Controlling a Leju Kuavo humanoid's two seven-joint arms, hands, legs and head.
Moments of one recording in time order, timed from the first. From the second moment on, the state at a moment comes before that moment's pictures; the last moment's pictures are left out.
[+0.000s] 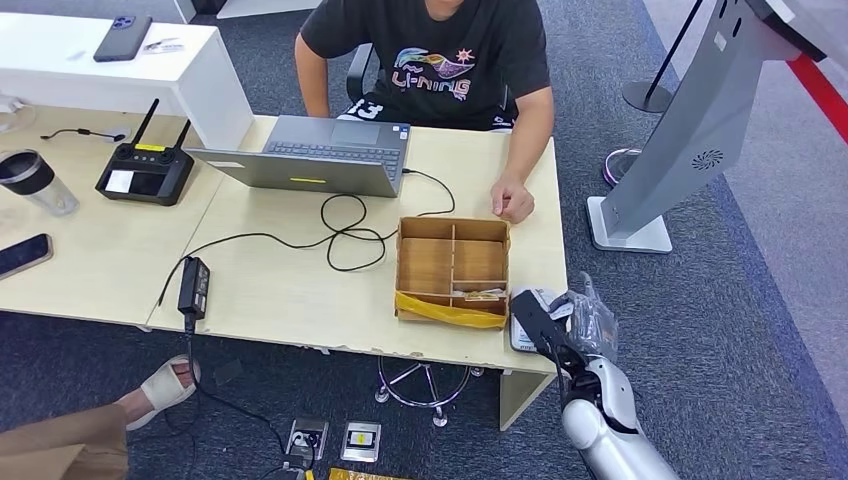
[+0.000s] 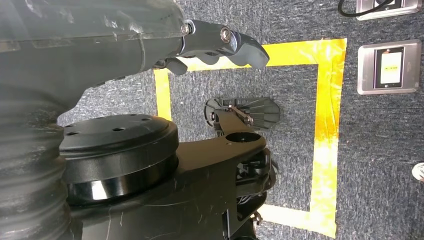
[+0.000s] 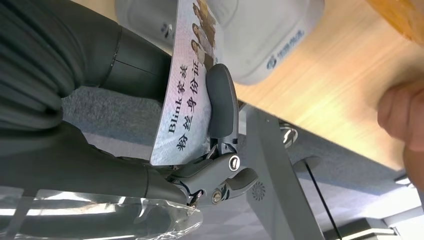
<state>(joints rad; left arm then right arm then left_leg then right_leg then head) -0.13 -0.01 -0.92 -0.25 1.02 0.38 -0.22 -0.40 -0.12 0.54 -0.93 0.81 -0.50 0.22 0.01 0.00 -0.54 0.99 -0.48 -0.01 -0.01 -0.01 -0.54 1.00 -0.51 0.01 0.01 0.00</state>
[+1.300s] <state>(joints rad) -0.16 -0.02 -0.94 -0.25 1.00 0.37 -0.19 -0.97 -0.05 0.67 -0.79 0.95 -0.25 0.30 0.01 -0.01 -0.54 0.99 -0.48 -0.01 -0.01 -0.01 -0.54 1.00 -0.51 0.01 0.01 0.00</state>
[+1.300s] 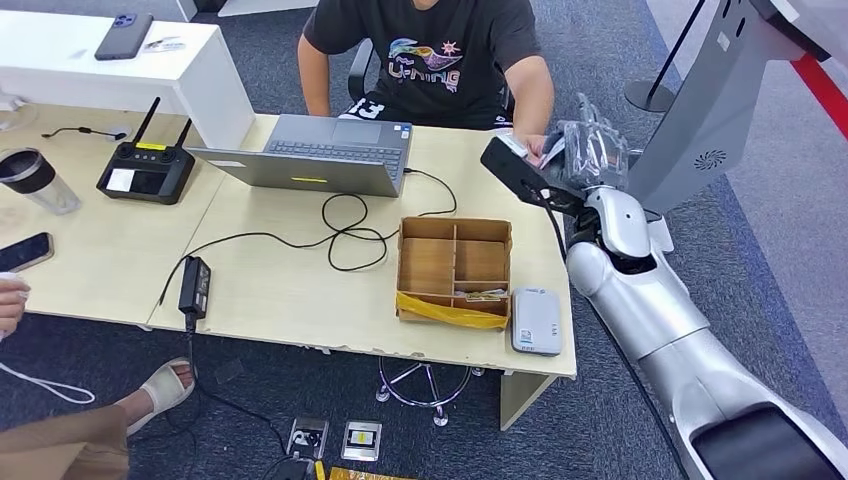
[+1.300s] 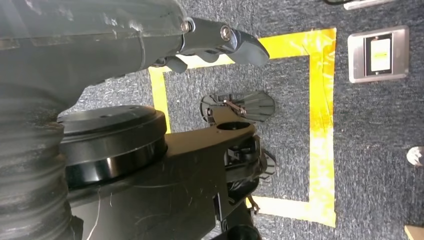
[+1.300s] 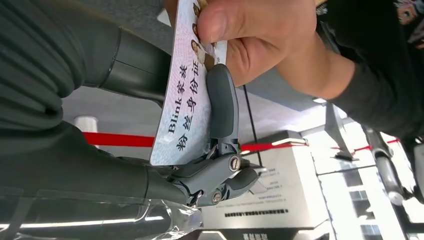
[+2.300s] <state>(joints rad) -0.14 -0.01 -0.94 -0.25 1.07 0.38 -0.24 -0.88 -0.14 0.72 -0.82 0.90 -0.40 0.33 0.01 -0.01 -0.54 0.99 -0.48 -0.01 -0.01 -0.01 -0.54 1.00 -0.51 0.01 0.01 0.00</state>
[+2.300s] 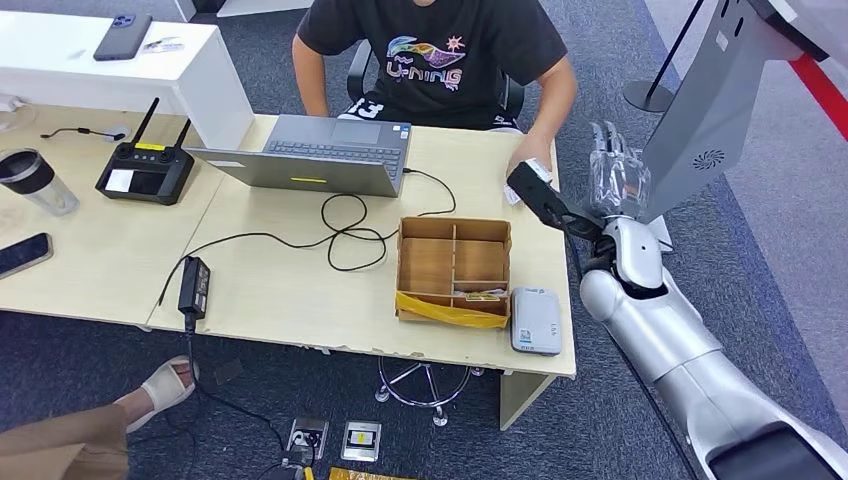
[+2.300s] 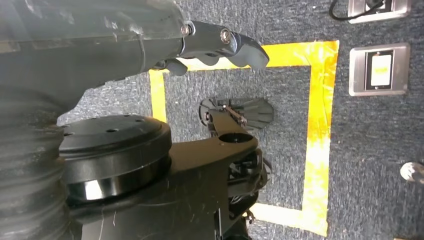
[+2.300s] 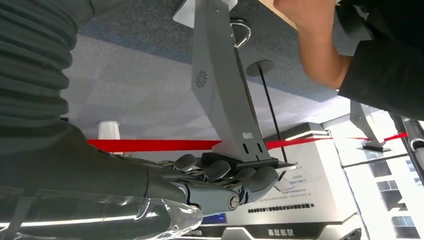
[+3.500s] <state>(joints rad) -0.12 0.01 -0.93 -0.25 1.12 0.41 -0.27 -0.45 -0.36 0.70 -1.70 0.87 0.00 0.38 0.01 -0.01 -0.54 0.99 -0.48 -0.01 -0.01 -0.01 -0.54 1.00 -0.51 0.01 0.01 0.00</state>
